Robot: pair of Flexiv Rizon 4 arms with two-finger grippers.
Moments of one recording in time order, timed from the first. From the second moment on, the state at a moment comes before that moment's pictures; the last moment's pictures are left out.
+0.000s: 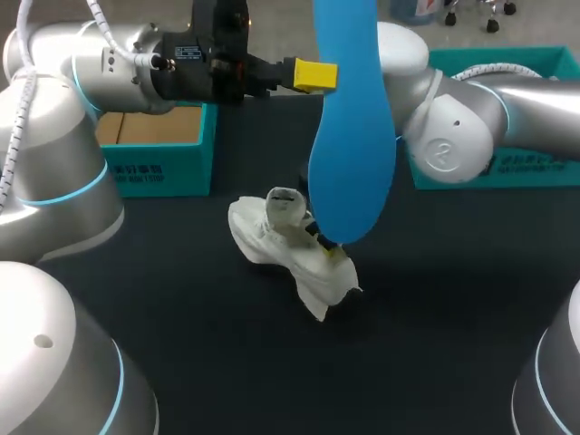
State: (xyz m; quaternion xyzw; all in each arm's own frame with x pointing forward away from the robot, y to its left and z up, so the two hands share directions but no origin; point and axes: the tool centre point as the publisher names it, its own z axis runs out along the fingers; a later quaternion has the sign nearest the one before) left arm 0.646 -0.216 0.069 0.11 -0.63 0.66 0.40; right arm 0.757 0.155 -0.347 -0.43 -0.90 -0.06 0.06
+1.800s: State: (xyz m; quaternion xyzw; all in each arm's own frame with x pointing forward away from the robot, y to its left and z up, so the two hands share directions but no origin) left arm 0.646 -0.216 0.069 0.11 -0.63 0.66 0.40; right arm 0.756 0.153 -0.361 -0.63 -0.75 -0.16 0.11
